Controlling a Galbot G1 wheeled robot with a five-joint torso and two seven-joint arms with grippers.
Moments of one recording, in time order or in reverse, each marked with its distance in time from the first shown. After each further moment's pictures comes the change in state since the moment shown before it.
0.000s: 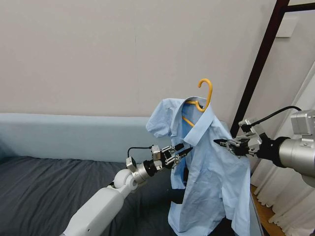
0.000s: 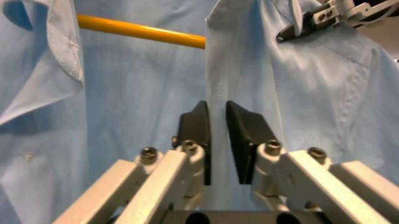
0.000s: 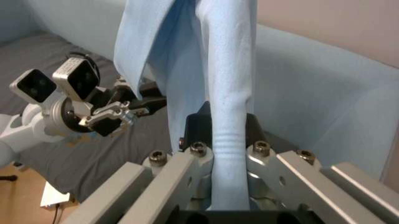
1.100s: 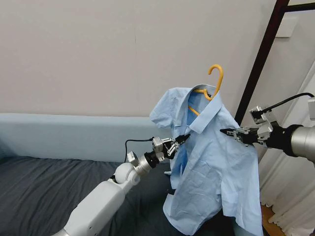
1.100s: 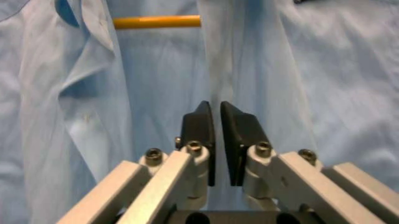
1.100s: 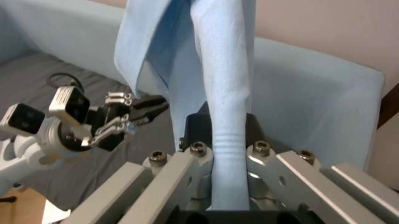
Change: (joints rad) left arm 0.016 0.022 0.019 -0.070 0.193 -0.107 -0.224; right arm 0.055 -0.034 0.046 -0.017 0.154 -0.008 0.089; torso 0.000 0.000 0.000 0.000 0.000
